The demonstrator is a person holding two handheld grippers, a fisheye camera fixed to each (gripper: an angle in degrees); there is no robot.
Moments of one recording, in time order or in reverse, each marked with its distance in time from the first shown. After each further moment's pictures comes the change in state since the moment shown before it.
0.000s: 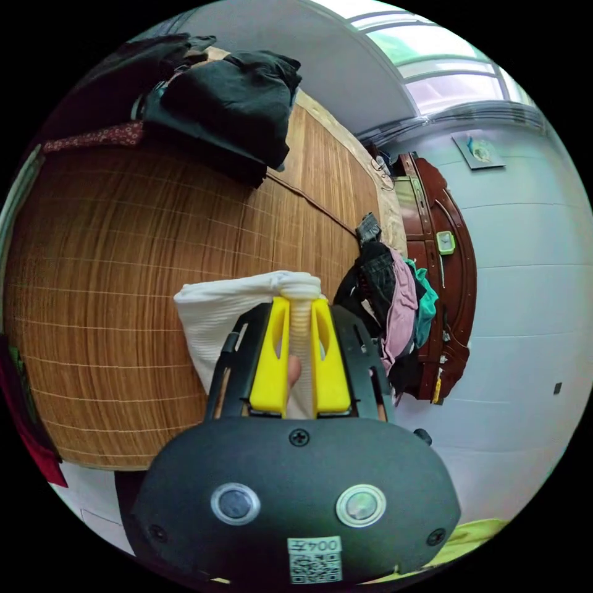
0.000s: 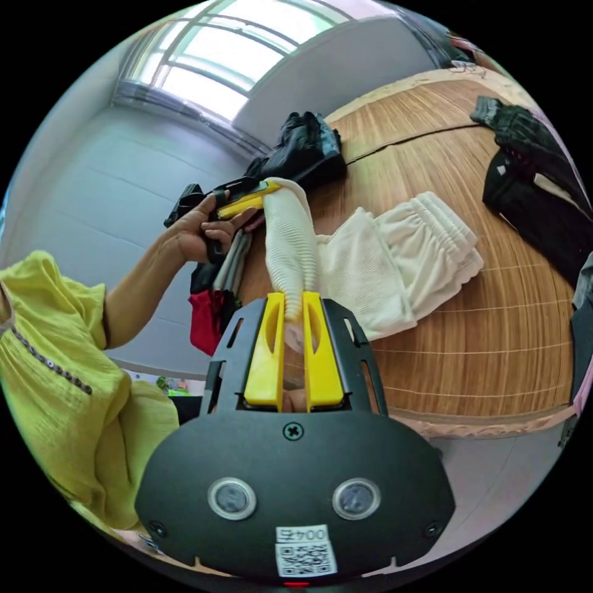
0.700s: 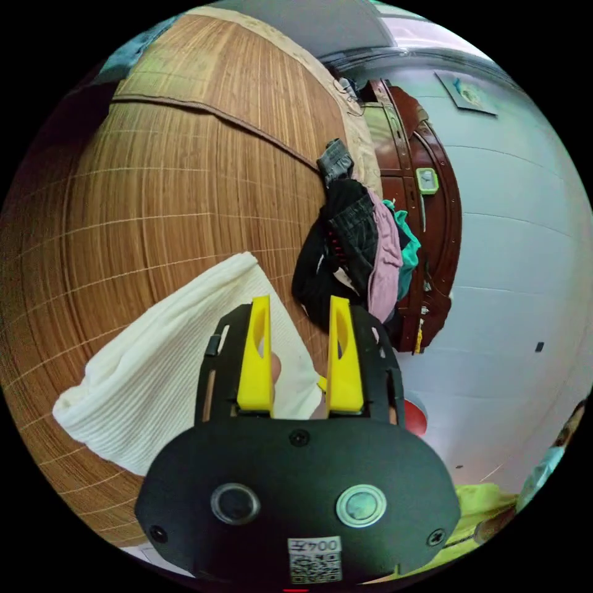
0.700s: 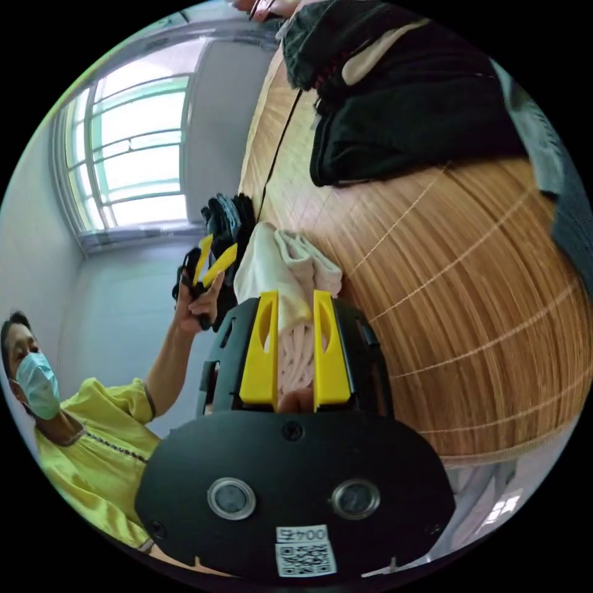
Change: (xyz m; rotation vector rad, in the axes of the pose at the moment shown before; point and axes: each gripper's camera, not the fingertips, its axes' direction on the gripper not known) left arm -0.040 -0.040 0.235 -0.267 0.193 0.230; right arm 0.360 0.034 0.006 0.218 -0.242 0.518
